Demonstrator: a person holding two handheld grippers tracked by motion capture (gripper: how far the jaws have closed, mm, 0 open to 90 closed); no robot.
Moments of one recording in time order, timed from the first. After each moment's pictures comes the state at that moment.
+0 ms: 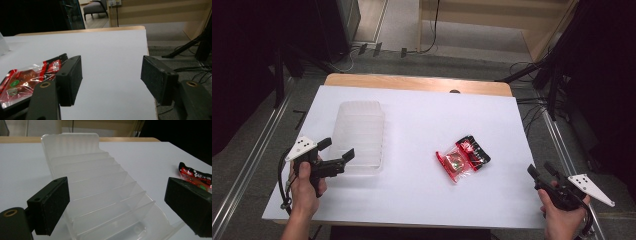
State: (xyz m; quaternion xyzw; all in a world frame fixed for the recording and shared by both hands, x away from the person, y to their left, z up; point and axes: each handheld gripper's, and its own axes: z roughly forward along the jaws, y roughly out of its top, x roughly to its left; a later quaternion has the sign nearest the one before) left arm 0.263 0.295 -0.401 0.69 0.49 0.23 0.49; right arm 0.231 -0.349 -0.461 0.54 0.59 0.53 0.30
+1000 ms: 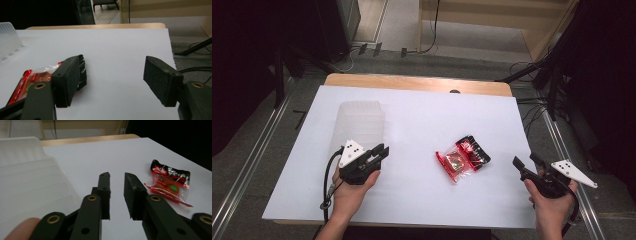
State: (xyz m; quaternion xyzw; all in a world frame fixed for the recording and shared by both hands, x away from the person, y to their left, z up) left arm 0.259 0.188 -0.402 0.72 0.44 0.22 0.50; right arm 0.257 -0.315 -0.443 0.52 0.62 0.52 0.27
